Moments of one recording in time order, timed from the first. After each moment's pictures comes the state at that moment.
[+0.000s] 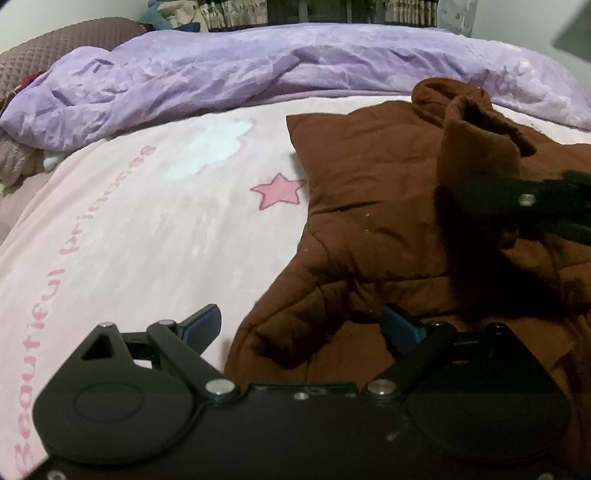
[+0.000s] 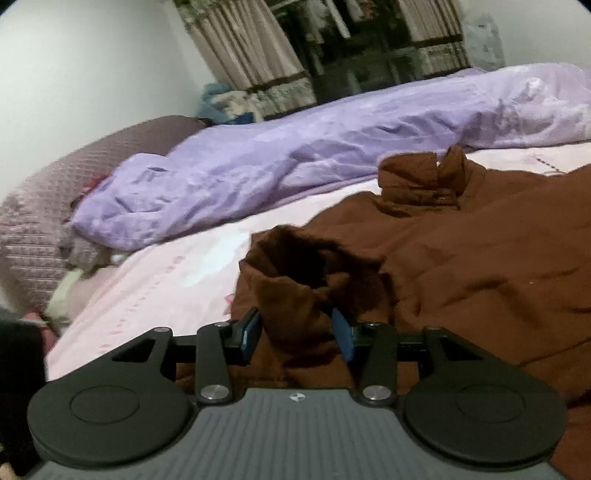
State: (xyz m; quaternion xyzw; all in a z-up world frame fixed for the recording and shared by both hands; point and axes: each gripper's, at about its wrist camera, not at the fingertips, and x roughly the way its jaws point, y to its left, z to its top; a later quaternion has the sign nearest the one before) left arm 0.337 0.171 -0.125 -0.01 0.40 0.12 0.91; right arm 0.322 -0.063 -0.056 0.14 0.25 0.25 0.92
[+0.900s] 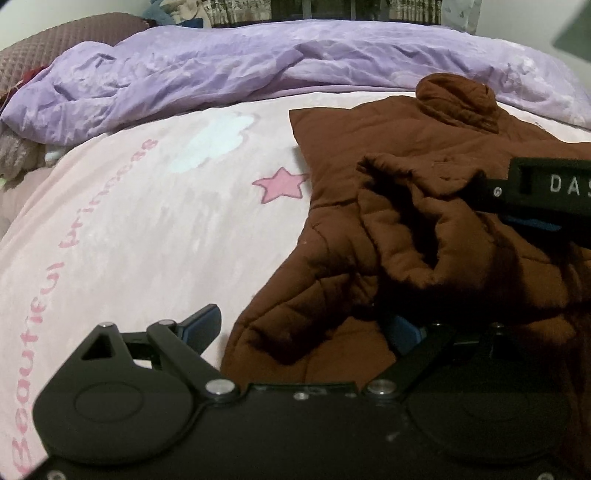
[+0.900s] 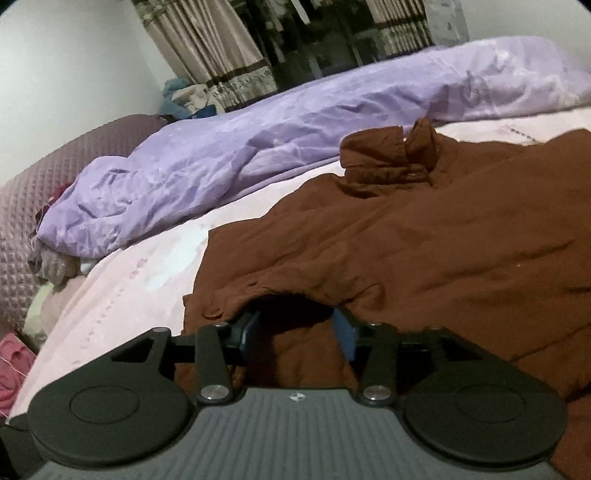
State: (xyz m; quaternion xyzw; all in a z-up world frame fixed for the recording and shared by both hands) left arm 0.339 0.171 -0.129 -0.01 0.41 0.12 0.90; right arm 0.362 -0.048 -0.070 0.17 0.30 0.19 0.92
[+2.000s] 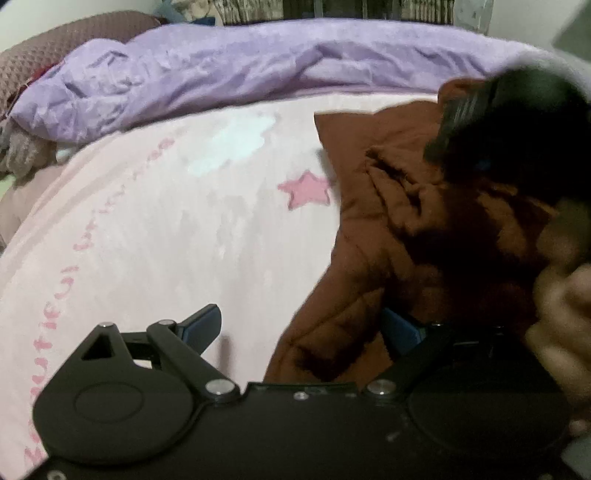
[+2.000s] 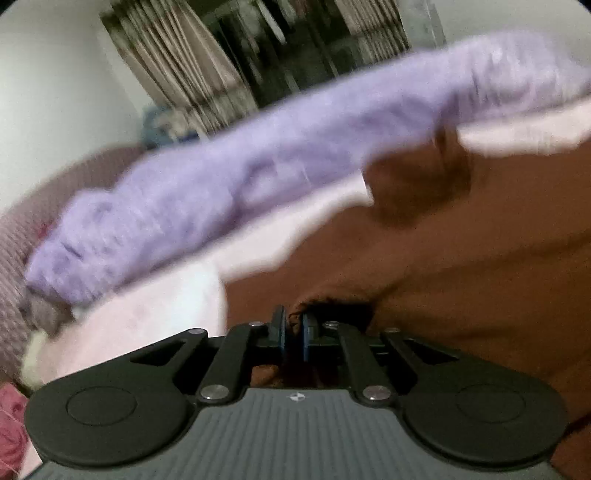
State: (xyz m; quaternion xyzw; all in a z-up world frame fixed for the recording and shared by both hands) left arm 0.348 0.186 -0.134 -0.01 0.42 0.14 0.90; right arm 0.415 0.008 -0.077 0.21 0.29 0.15 0.92
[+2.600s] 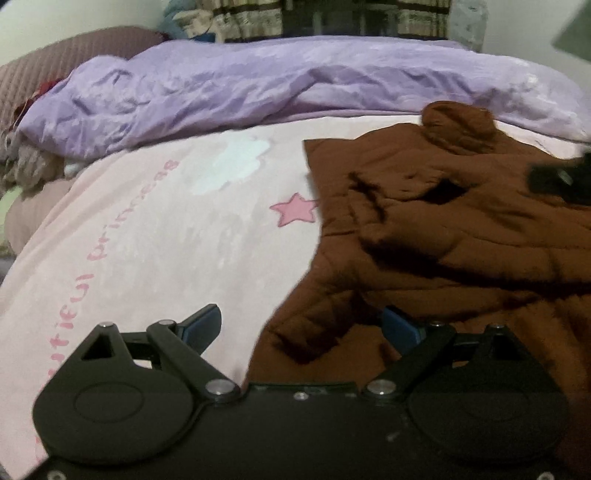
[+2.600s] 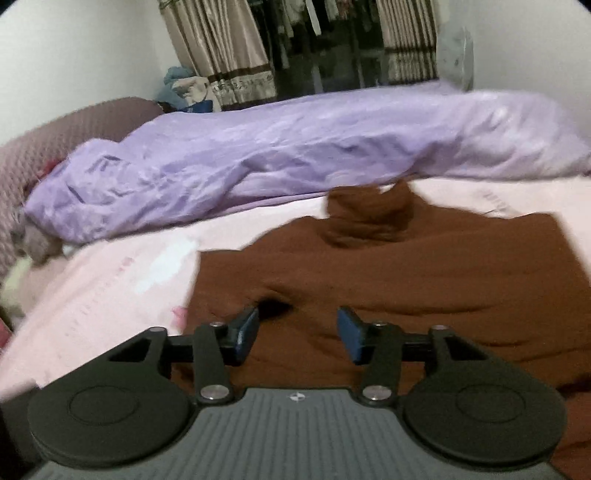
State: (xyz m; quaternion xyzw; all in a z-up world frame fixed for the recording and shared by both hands) left arm 0.316 0.162 -0.100 0.00 0.39 0.14 0.91; right arm 0.333 -0.069 -0.018 0.07 0.28 0.16 0.94
